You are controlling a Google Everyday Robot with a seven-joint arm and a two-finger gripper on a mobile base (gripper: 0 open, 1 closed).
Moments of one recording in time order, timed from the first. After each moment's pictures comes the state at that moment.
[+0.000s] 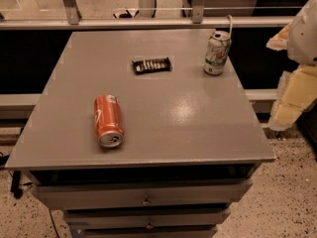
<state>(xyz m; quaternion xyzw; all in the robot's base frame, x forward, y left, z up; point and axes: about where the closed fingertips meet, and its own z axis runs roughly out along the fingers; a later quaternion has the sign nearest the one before) 0.438 -0.217 0.976 -0.60 0.78 -0.03 0.16</state>
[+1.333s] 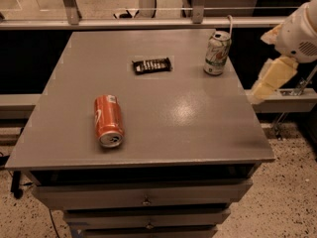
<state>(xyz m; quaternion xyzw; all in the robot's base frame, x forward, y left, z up) 0.532 -0.240 0.942 -0.55 0.79 0.01 0.25</state>
